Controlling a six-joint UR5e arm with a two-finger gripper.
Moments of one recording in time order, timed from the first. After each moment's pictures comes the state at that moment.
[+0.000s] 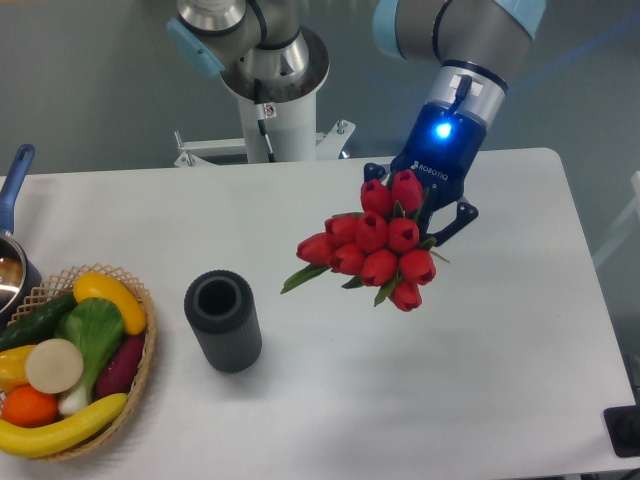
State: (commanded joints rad) arm 2.80 -1.72 -1.76 -0.76 0.56 1.04
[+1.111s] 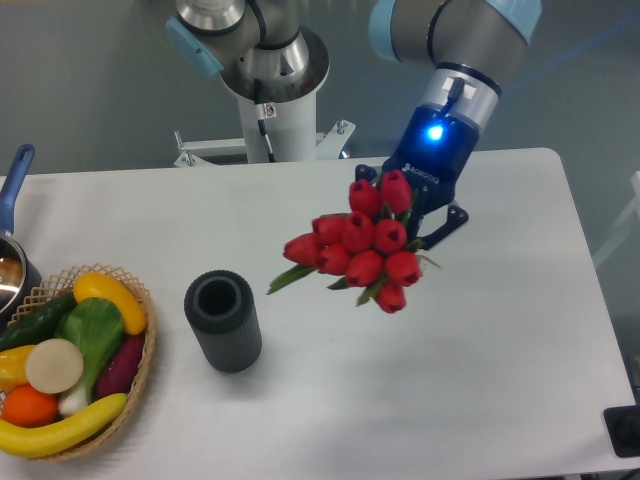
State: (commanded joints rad) arm 2.74 -1.73 -1.76 -0.74 0.41 1.05
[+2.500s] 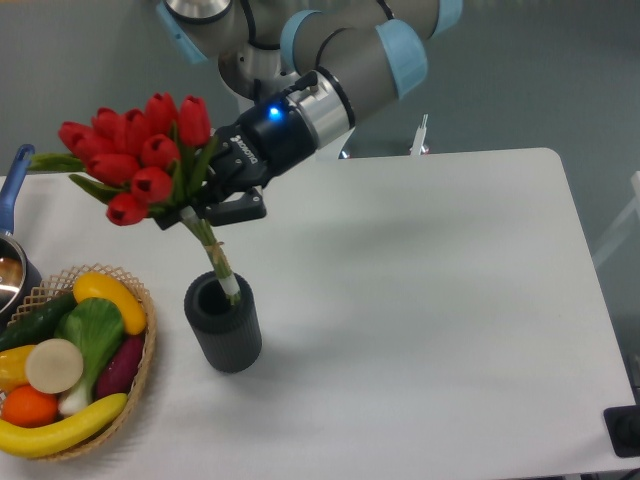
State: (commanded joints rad) arm 2.53 -1.67 -1.90 -0.74 0.14 1.15
